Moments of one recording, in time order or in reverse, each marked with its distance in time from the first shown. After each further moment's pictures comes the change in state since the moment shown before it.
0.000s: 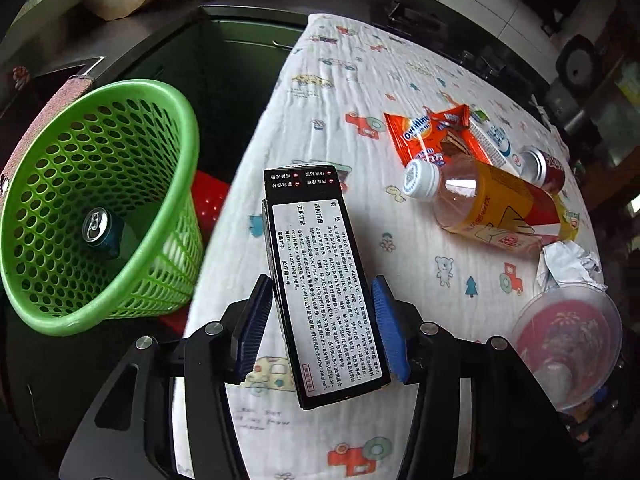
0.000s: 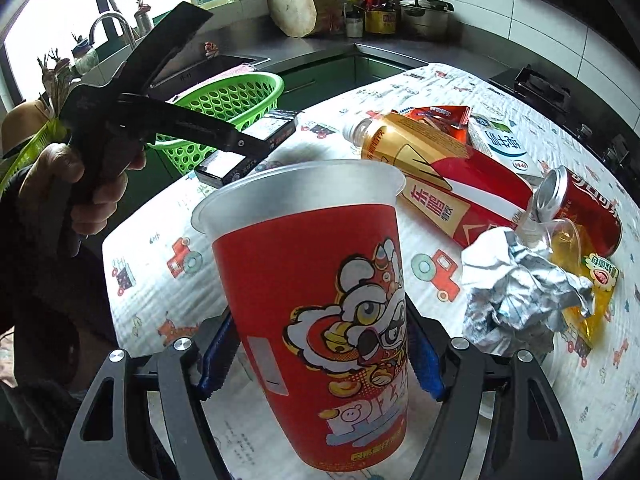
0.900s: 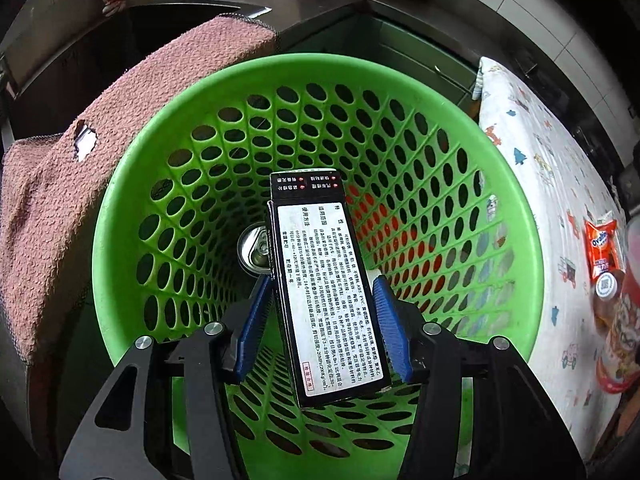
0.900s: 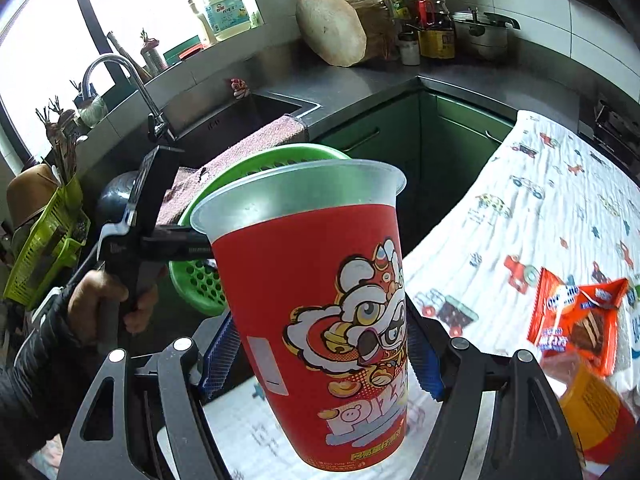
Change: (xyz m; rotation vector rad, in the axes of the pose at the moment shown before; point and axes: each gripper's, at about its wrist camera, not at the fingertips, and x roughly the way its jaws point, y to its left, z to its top) left arm 0.023 0.230 0.037 -0.228 0.012 0.148; right arm 0.109 0.065 0.201 0.035 -0.057 0.170
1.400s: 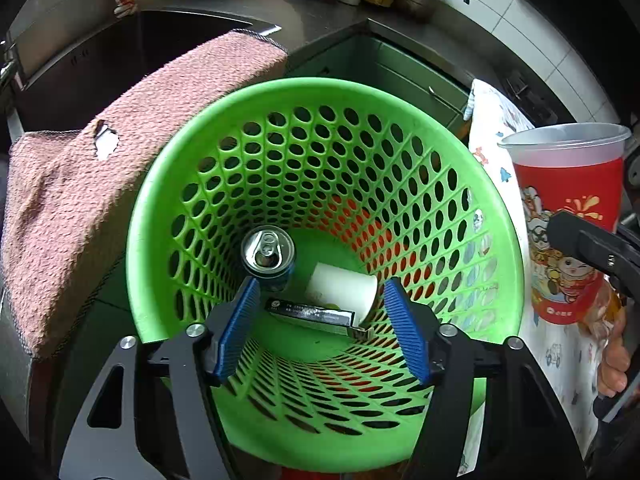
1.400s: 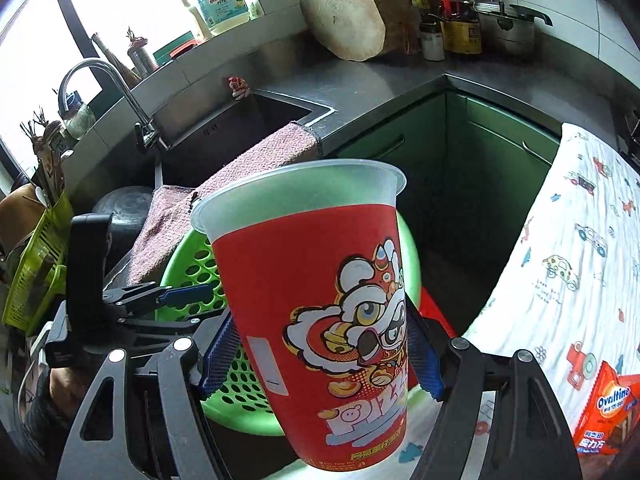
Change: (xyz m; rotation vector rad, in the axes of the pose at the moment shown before) left arm -0.031 0.016 -0.006 -0.035 -0.078 -0.044; right arm 0.080 0.023 0.063 0.001 0.034 0.030
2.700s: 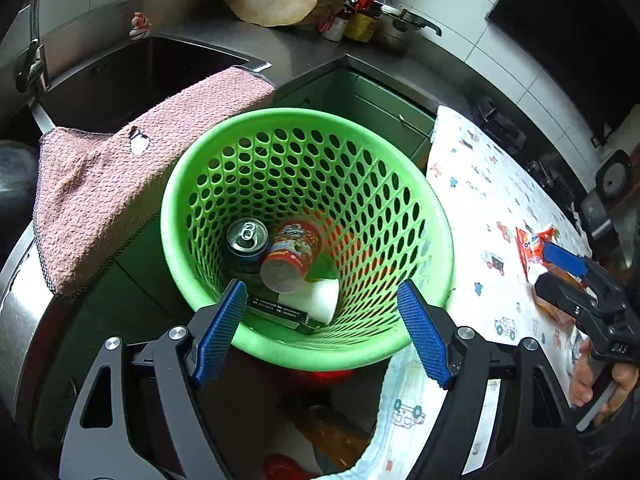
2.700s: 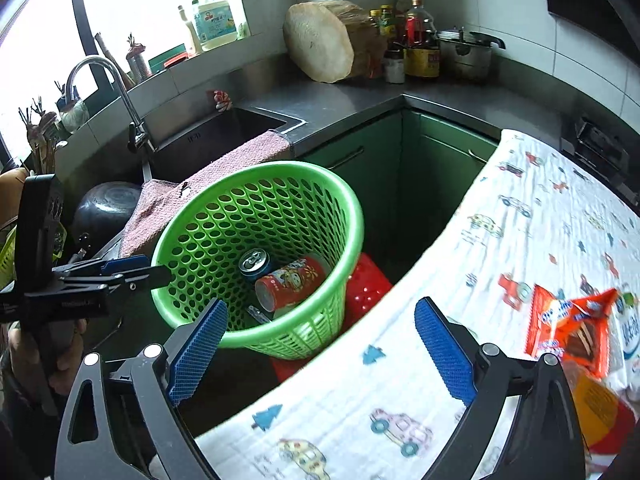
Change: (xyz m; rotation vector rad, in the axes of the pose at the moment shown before) left arm -0.067 -0.023 -0.046 0.006 -0.106 -0.070; right arm -0.098 -0.007 -0.090 0.007 -0.115 -0.171
